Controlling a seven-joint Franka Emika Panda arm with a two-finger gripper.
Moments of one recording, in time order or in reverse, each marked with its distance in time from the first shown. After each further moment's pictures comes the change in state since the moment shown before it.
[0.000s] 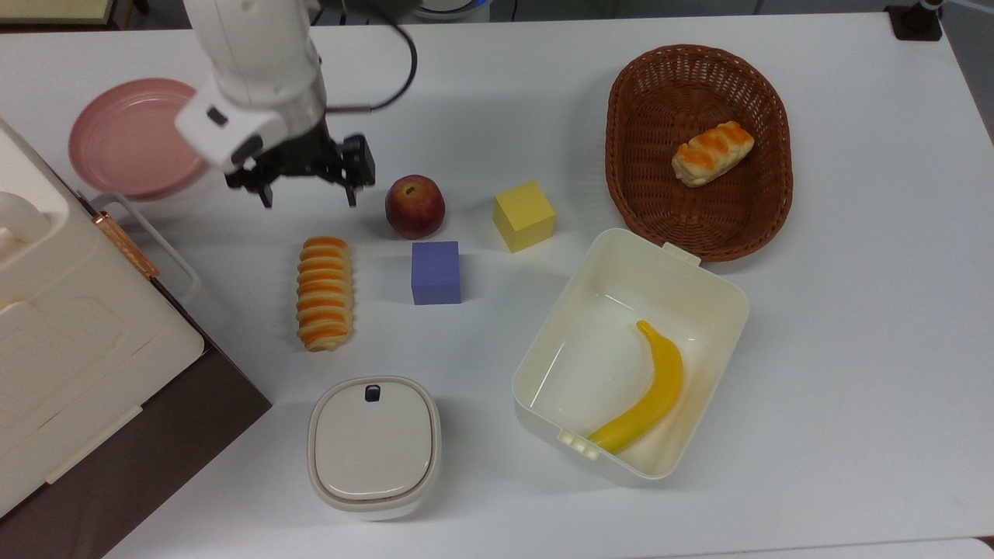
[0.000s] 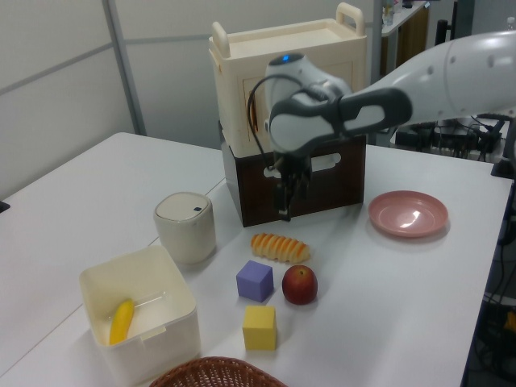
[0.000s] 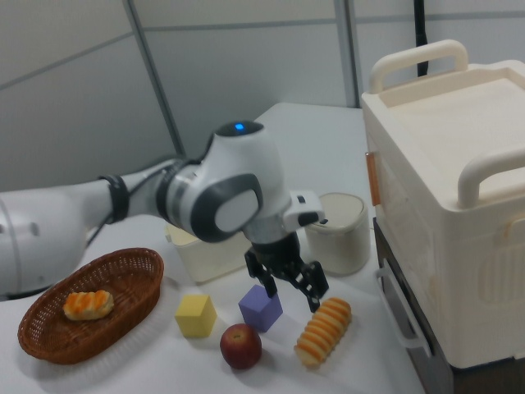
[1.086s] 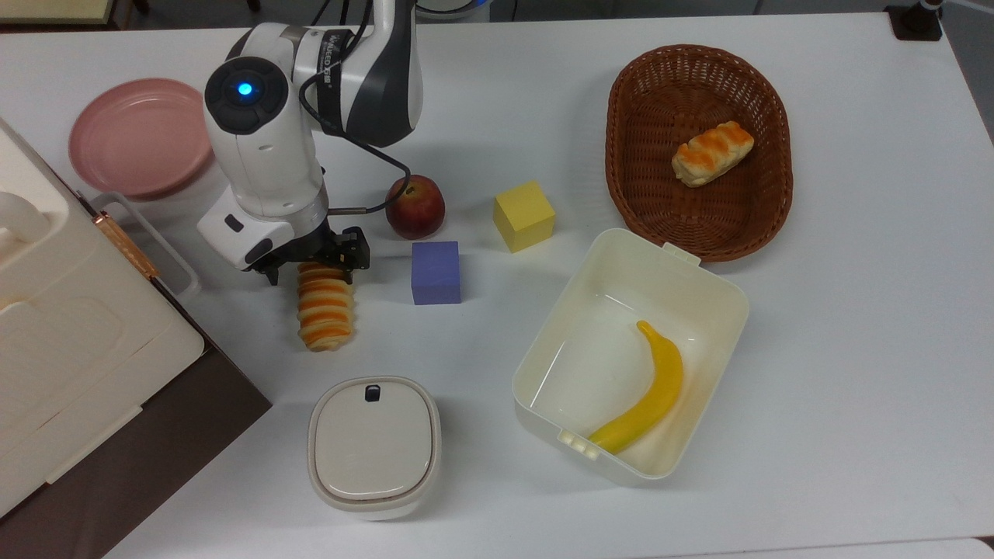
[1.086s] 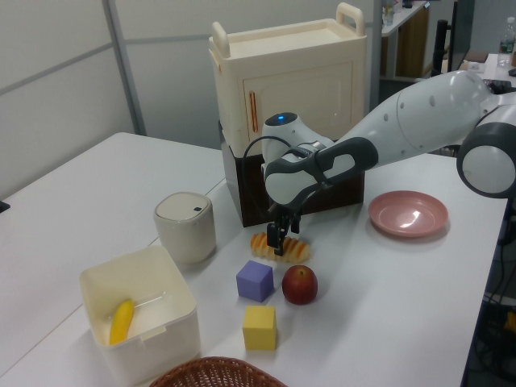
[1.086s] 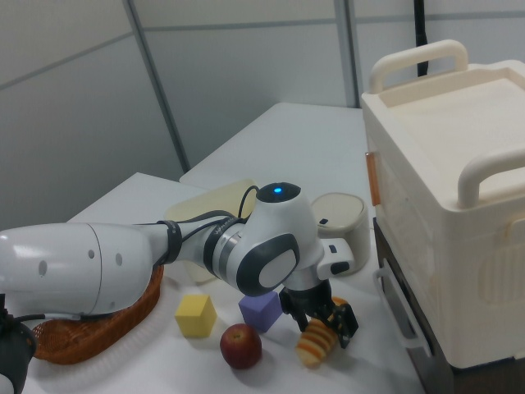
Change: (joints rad) arm -0.025 0.212 0.000 0.001 0.000 0.244 0.000
